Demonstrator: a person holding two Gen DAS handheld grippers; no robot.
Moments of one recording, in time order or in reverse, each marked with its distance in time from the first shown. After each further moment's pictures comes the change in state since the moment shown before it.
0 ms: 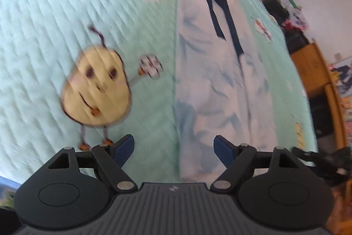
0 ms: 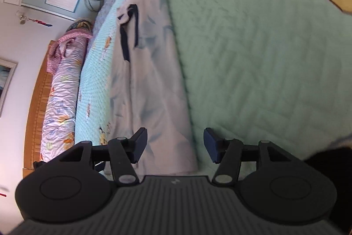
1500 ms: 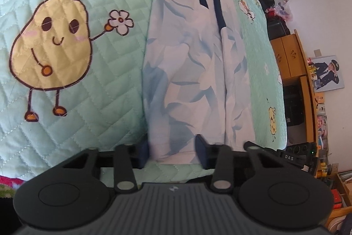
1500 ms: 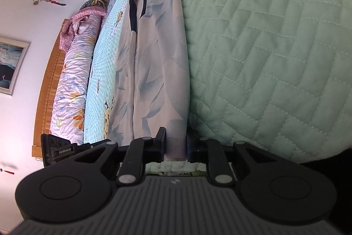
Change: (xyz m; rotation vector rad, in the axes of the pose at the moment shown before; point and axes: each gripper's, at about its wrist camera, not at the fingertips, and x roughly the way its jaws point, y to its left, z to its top) left arm 0.027 -0.002 -0.011 -0.058 0.143 -0.167; right arm 0.003 -0.018 -0.027 -0.063 0.115 0.092
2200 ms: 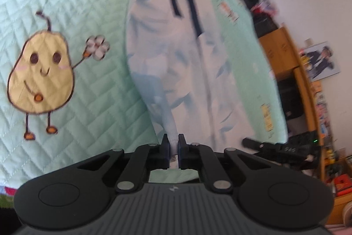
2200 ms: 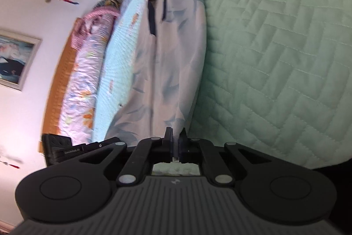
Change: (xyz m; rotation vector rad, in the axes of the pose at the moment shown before) left arm -0.007 -0.027 -0.003 0.110 -0.037 0.022; right arm -0.005 0.019 0.004 -0.033 -0.009 0.036
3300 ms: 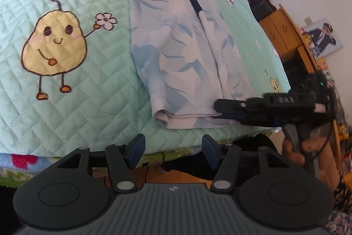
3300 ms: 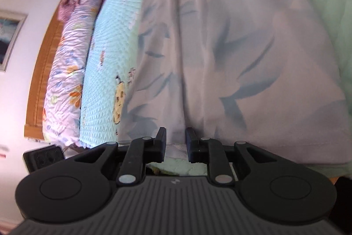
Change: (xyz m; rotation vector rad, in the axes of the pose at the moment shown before) left arm -0.006 0.005 -0.041 0.137 -0.006 0.029; right arm 0.090 0.060 -0.021 0.001 0.130 -0.074
